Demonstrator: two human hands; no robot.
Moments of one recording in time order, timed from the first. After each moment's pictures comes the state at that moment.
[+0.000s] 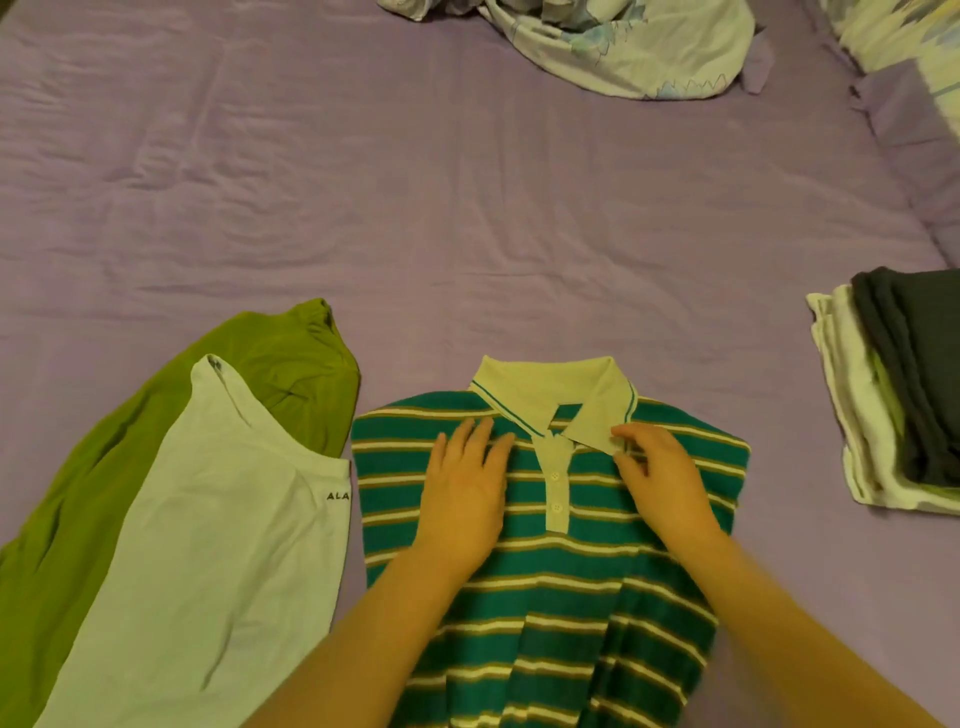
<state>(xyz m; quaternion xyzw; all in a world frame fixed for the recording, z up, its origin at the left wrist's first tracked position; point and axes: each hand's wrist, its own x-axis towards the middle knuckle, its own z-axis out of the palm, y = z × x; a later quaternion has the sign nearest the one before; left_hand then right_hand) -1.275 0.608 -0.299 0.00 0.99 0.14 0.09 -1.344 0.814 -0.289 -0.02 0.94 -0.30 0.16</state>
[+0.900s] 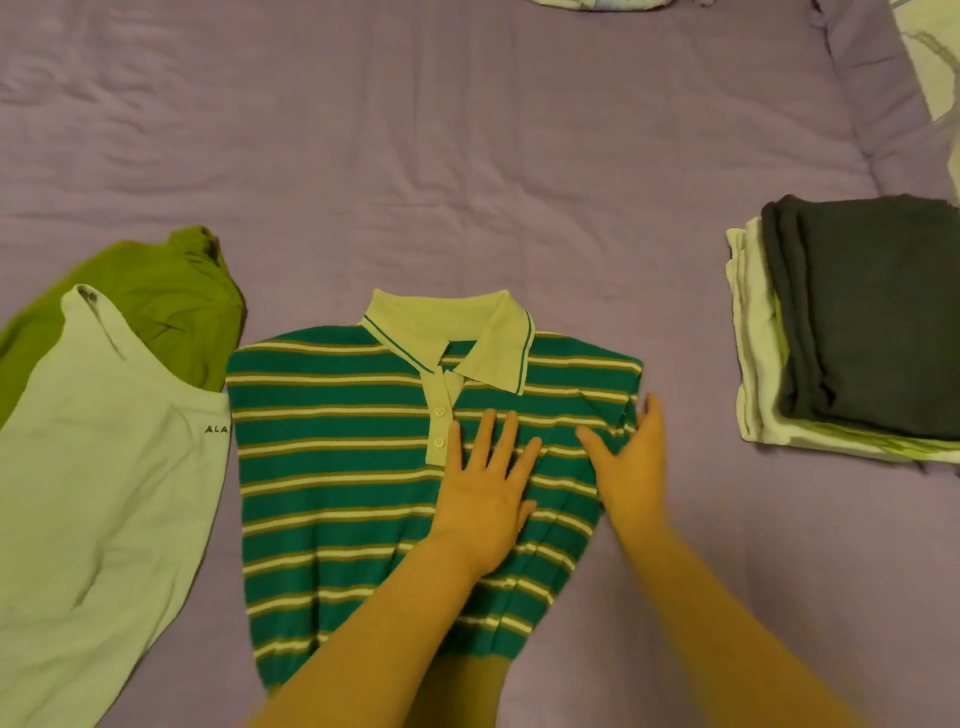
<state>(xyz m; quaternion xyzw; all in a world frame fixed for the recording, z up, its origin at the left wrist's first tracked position) -1.257 0.764 -0.328 0.09 0.97 0.04 0.22 -1.321 0.918 -0.326 0.19 0.84 -0.49 0.11</state>
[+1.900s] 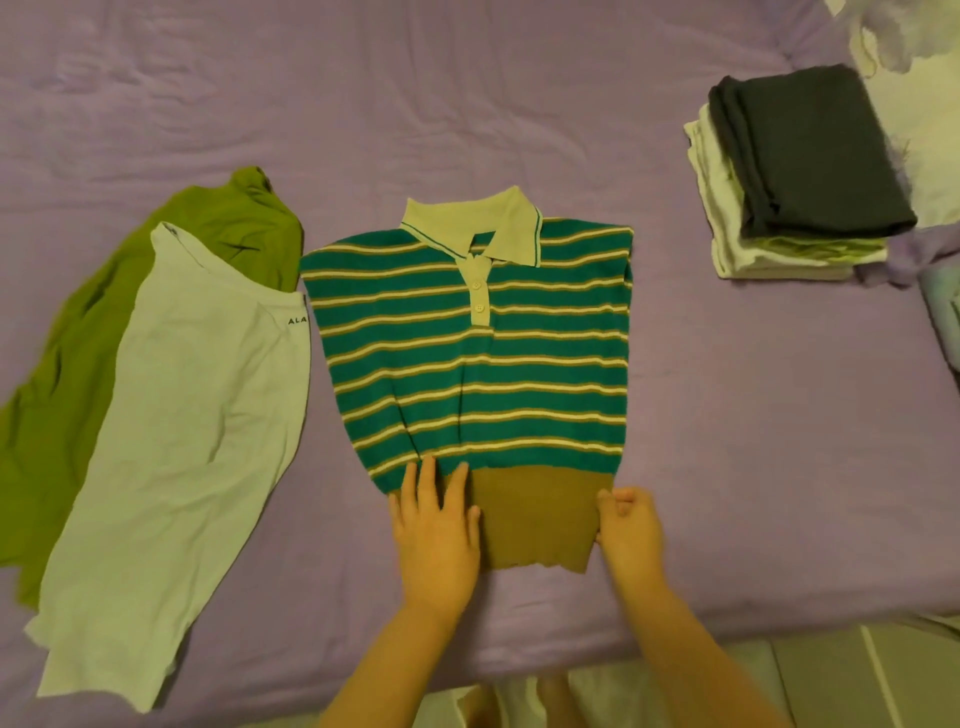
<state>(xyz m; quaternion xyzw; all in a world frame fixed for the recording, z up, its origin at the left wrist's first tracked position) -1.012 0.712 -0.298 -0.13 0.96 0.22 0.10 -1.045 0.903 -0.318 0.36 0.80 -0.45 0.15</state>
